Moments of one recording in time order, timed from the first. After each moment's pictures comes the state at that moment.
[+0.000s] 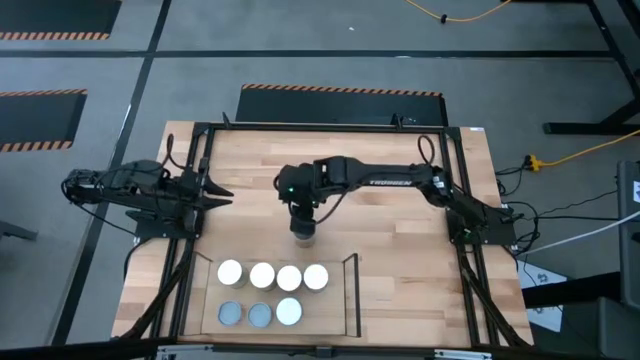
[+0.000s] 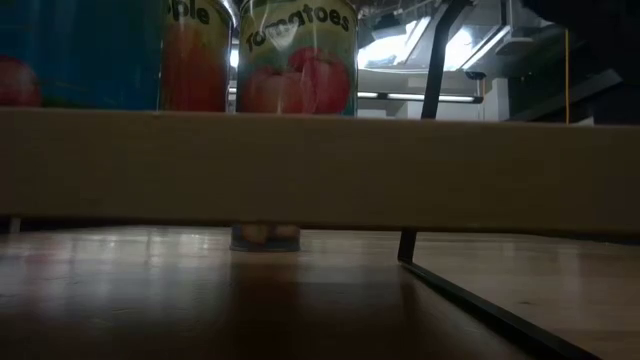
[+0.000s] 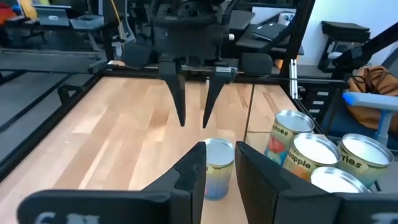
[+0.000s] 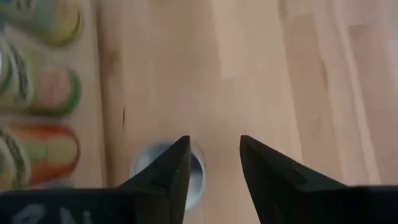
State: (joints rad) left arm -0.13 0.23 0.59 -0.54 -0.11 -0.10; right arm 0.02 2.27 2.33 -1.12 0.01 0.14
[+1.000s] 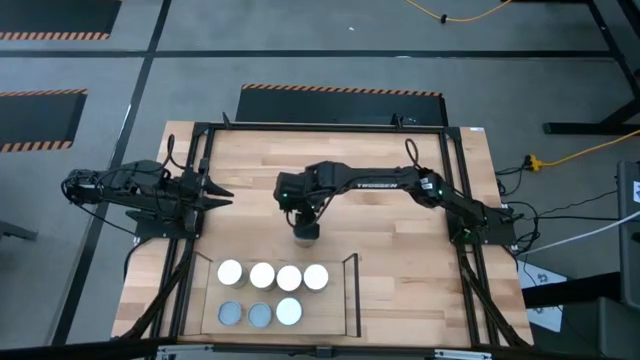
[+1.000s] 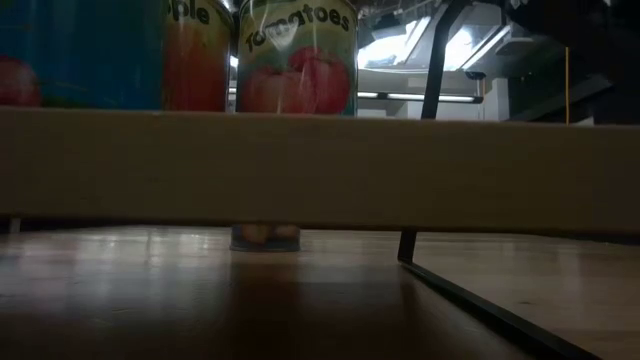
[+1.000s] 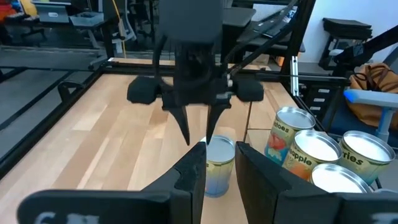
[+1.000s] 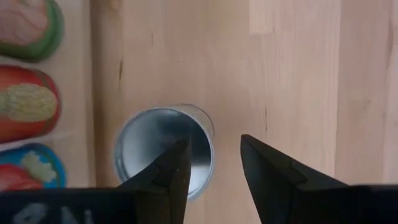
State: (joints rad) left arm -0.13 0.23 0.59 -0.55 -0.11 -0.11; right arm 0.00 2.36 2.33 -1.19 -0.10 0.01
